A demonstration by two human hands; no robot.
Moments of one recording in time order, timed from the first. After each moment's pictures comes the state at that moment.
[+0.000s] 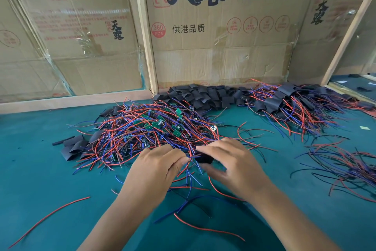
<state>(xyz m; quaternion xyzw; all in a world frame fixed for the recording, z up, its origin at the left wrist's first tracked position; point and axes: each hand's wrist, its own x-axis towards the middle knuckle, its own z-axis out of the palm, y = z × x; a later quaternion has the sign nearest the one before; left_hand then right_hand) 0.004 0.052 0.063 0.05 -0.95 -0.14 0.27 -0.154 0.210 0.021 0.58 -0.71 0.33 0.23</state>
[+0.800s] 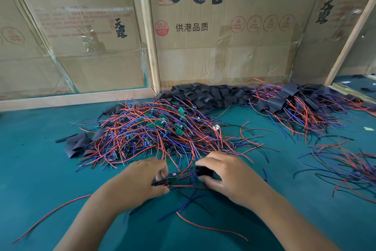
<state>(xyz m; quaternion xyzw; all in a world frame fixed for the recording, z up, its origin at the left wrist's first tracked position) 0.019 0.006 0.052 0.09 -0.98 -0.18 -0.02 -0.142 0.208 0.020 0.61 -0.75 0.25 0.06</state>
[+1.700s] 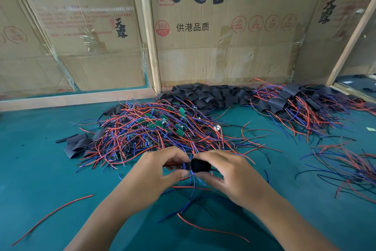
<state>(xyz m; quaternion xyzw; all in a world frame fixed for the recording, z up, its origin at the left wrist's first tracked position) 0.009 0.029 0.055 0.05 -0.90 -0.41 0.16 -0.134 0.208 0.027 0.60 -0.71 0.35 0.08</state>
